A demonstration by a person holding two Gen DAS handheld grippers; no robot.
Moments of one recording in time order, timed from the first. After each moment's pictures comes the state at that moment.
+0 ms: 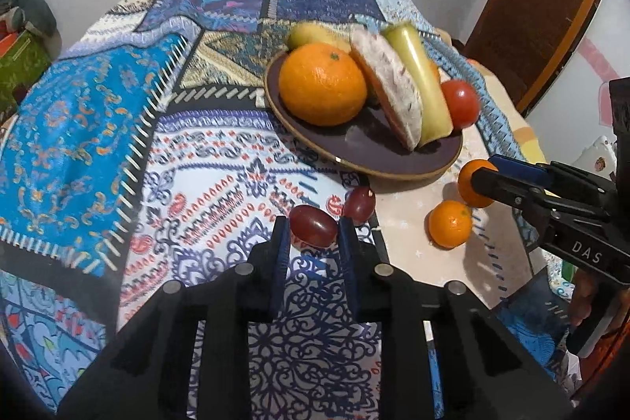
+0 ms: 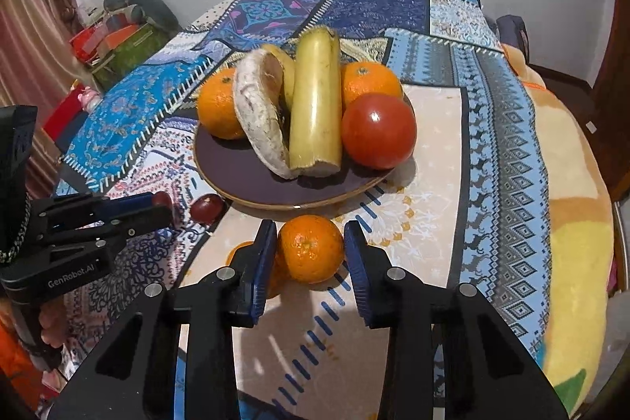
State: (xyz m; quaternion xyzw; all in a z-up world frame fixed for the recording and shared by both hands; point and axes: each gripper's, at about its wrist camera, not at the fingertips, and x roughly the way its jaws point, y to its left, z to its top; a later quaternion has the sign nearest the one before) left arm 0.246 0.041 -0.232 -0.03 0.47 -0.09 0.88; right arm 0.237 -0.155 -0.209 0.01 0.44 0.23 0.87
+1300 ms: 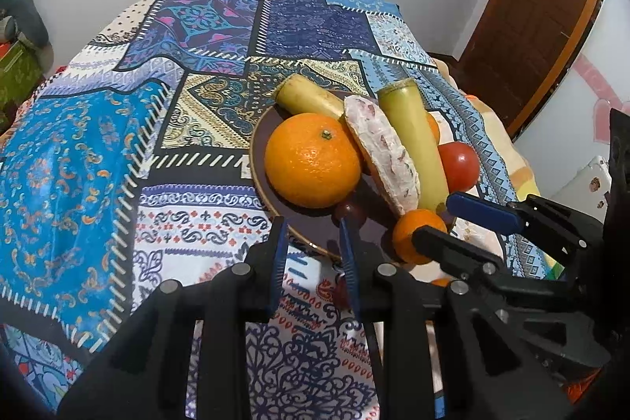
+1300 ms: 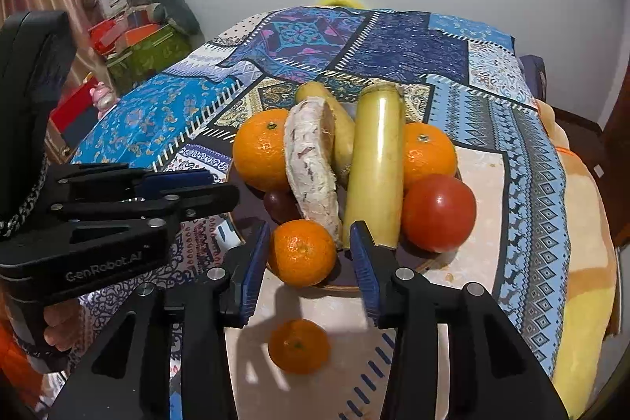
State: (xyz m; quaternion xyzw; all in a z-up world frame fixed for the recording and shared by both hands) left arm 0.297 0.034 -0.215 -0.04 0.45 -0.10 0.89; right arm 0.257 -0.116 -0.199 -0.03 0.41 0.25 0.88
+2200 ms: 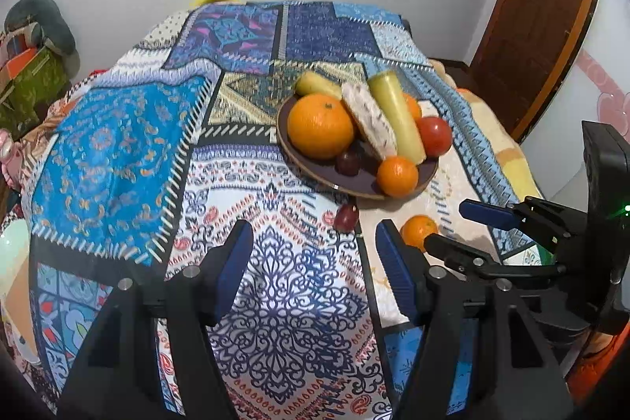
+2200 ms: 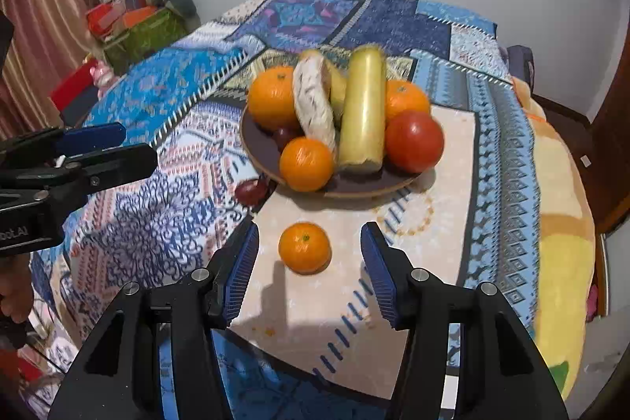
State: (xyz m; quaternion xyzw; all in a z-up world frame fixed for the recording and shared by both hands) left arm 0.219 0.040 -0.190 -0.02 0.44 -0.07 0.90; right arm 0.212 -0.127 -0.204 -0.05 0.44 0.24 0.87
